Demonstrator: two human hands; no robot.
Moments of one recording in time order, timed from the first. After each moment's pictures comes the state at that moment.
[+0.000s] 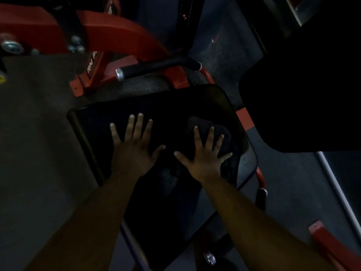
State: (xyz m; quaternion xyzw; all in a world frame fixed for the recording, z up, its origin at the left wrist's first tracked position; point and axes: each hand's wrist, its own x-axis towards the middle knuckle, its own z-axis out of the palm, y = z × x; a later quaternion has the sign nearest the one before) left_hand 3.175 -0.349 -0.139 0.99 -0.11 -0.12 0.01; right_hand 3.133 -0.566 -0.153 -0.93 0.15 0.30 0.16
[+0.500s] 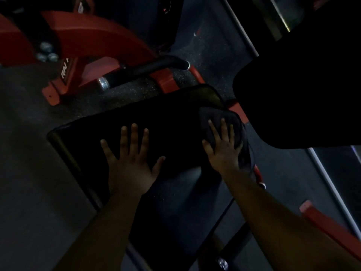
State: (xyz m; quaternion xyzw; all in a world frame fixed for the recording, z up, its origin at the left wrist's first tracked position) left_hand 3.180 -0.352 -0.143 0.98 -0.12 -0.14 -0.03; right_hand 3.156 -0.626 -0.180 -0.94 0.22 0.22 0.14
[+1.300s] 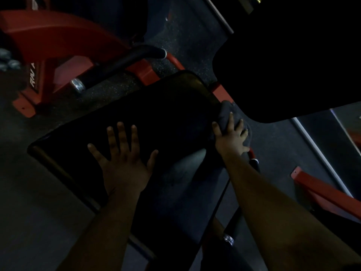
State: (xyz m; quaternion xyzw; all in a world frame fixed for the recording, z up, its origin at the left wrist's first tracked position) left_hand 3.181 -0.352 -0.140 0.98 -0.12 -0.18 -0.03; right_hand 3.134 -0.647 -0.177 -0.82 0.50 0.21 0.17
